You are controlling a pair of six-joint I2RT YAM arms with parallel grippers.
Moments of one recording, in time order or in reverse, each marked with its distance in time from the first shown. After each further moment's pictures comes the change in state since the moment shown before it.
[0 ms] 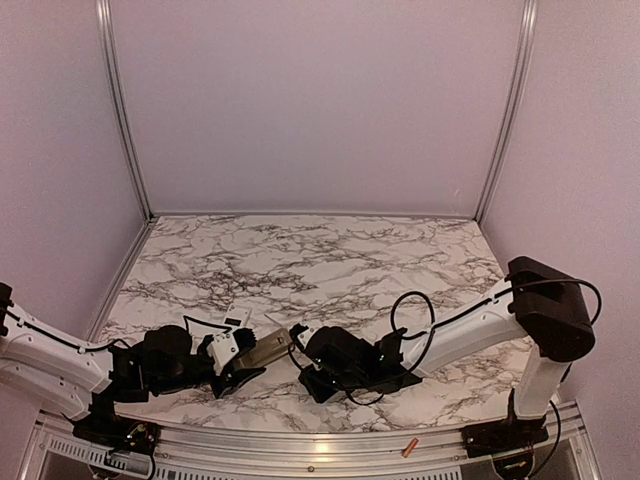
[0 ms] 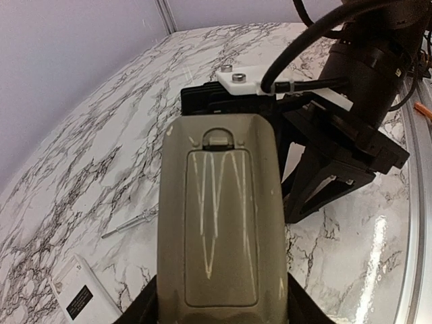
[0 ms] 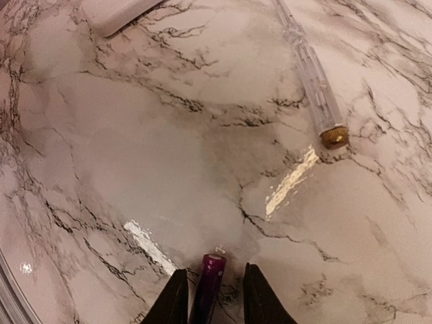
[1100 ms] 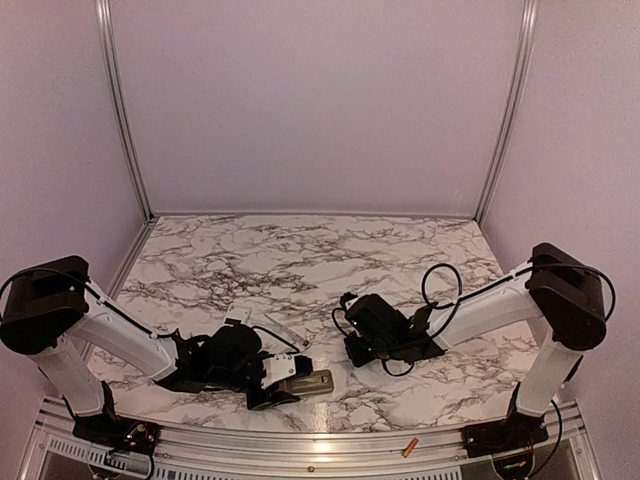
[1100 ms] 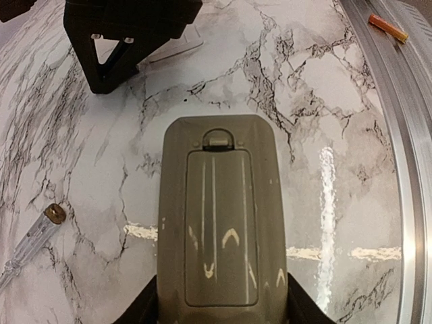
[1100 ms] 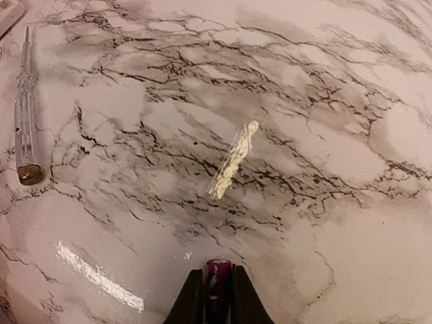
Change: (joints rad) left arm 0.000 0.475 0.304 -0.135 0.272 0.088; right arm -0.245 -0.099 -0.118 -0.060 0.163 -0.063
